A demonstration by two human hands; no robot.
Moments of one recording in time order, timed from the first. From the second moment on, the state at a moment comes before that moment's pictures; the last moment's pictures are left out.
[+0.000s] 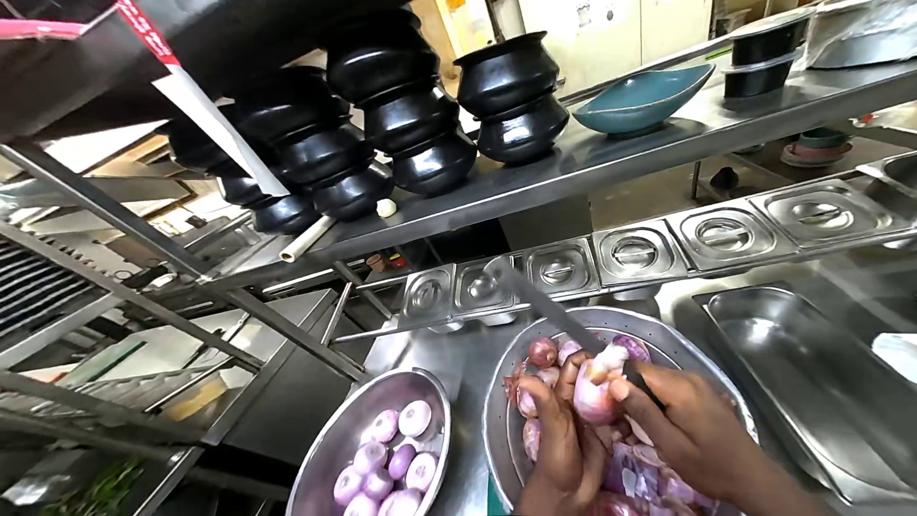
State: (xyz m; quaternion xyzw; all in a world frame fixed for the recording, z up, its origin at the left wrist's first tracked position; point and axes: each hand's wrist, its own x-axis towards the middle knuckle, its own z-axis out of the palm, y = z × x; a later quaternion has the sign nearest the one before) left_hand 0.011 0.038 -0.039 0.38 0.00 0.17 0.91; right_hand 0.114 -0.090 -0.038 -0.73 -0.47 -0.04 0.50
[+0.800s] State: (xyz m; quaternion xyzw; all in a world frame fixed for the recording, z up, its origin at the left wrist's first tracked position) left_hand 0.030 0.075 -0.042 0.27 0.25 0.26 0.89; right_hand 0.117 -0.130 -0.046 -0.70 -0.60 -0.10 0.37
